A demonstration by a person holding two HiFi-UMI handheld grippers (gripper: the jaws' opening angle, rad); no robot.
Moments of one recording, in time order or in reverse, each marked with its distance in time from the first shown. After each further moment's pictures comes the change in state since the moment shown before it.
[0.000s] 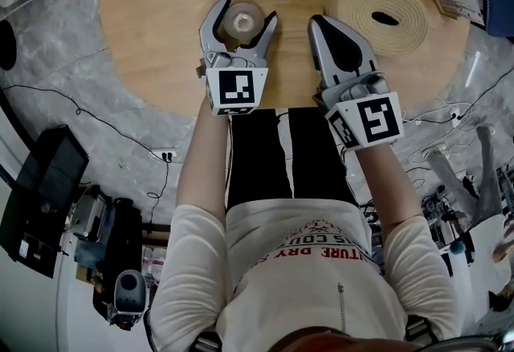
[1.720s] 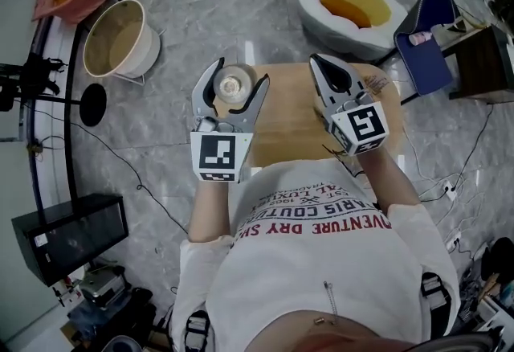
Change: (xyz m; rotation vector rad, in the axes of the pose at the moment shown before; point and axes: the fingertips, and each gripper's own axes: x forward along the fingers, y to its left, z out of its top) left arm -0.370 0.056 0.458 0.154 -0.421 0.105; right arm -0.194 0.183 0.382 -0.392 -0.409 0.024
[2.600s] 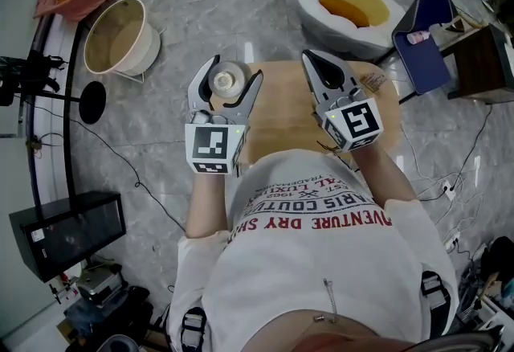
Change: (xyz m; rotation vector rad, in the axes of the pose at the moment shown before) left arm -0.014 0.005 -0.007 -0.052 0.007 0.013; right arm -0.004 0.021 0.015 0.000 -0.076 0.027
